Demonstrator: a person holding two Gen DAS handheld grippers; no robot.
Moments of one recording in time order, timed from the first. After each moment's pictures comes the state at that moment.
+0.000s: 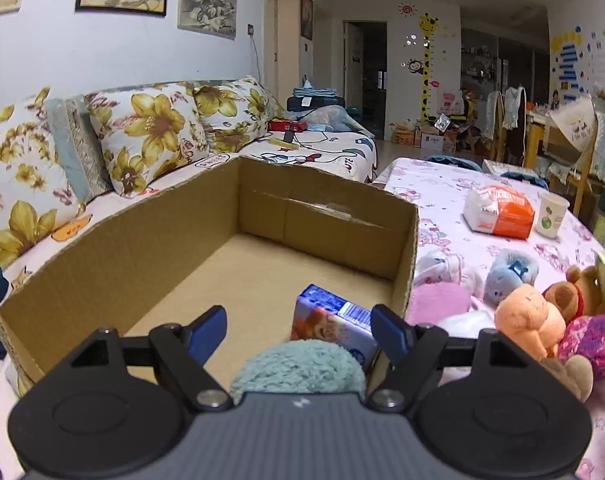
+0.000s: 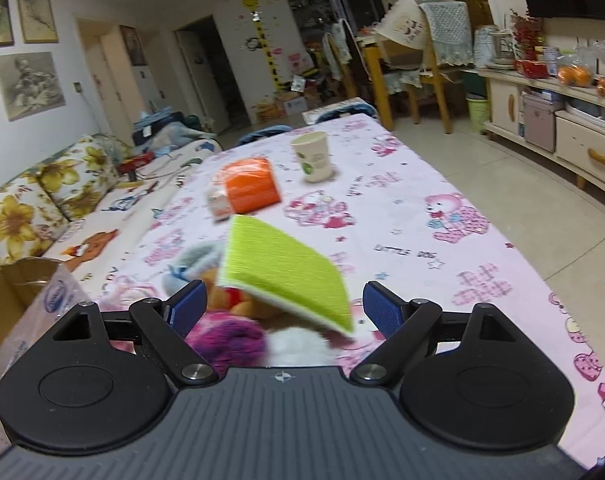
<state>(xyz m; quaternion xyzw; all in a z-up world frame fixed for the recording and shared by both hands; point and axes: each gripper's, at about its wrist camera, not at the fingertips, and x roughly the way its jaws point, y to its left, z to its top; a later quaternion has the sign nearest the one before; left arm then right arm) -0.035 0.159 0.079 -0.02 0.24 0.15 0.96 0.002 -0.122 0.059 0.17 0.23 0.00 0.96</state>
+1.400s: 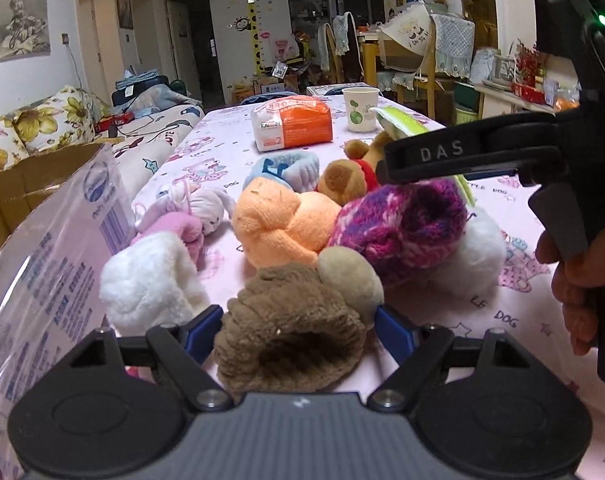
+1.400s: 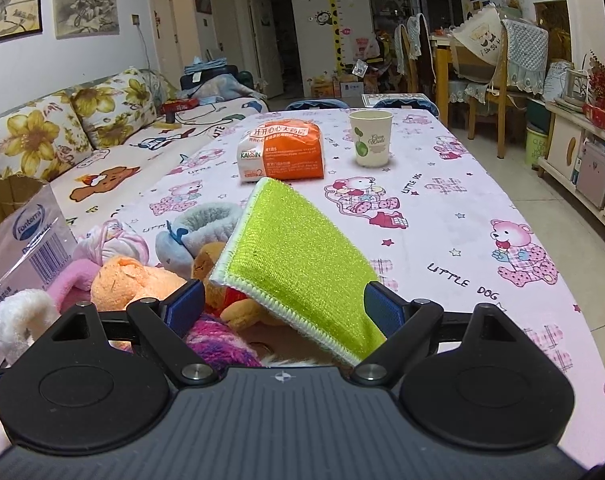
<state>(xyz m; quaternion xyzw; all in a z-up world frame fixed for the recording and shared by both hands) -0.009 0.011 0.017 0.09 0.30 -0.07 0.95 0.038 -0.128 0.042 0.05 0.26 0.09 0.96</state>
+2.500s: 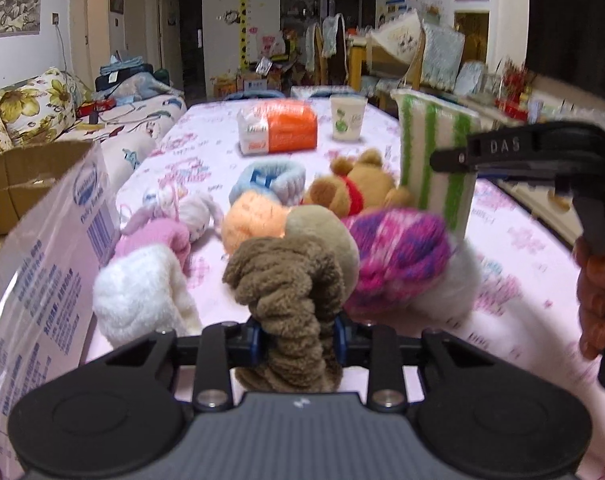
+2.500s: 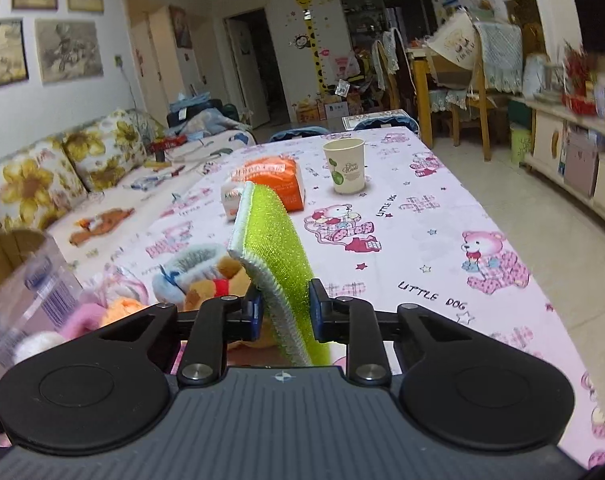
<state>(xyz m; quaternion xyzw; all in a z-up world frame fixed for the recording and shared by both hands) -0.010 0.024 0.040 0.03 0.30 -0.11 0.95 0.008 -0.160 0.066 0.12 0.22 0.07 0.97</state>
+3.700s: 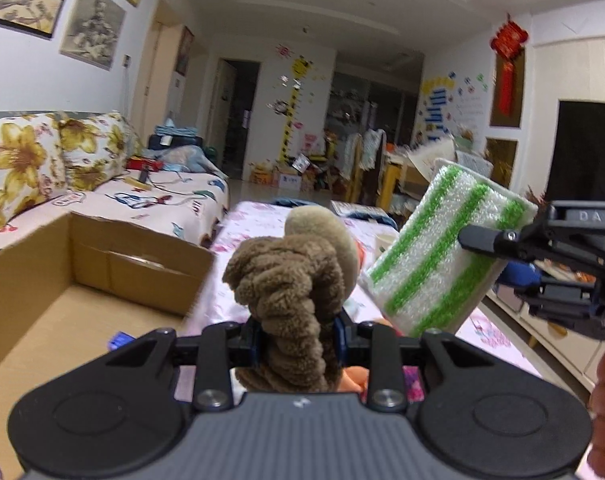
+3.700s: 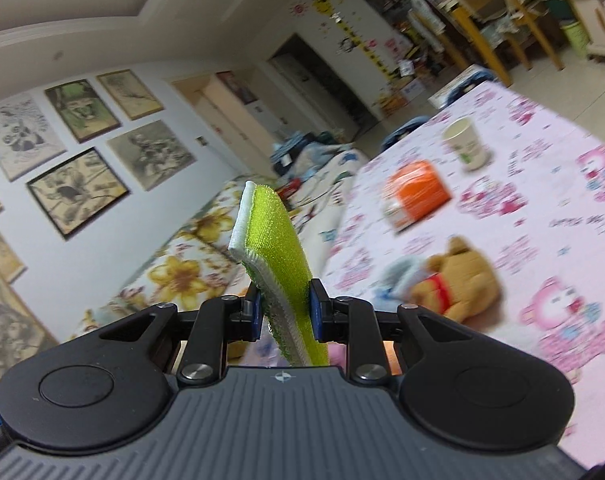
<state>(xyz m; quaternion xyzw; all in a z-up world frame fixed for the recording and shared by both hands) -0.035 0.103 0.091 -0.07 0.16 -0.06 0.98 -0.028 -0.129 0.110 0.34 0.18 0.24 0.89</state>
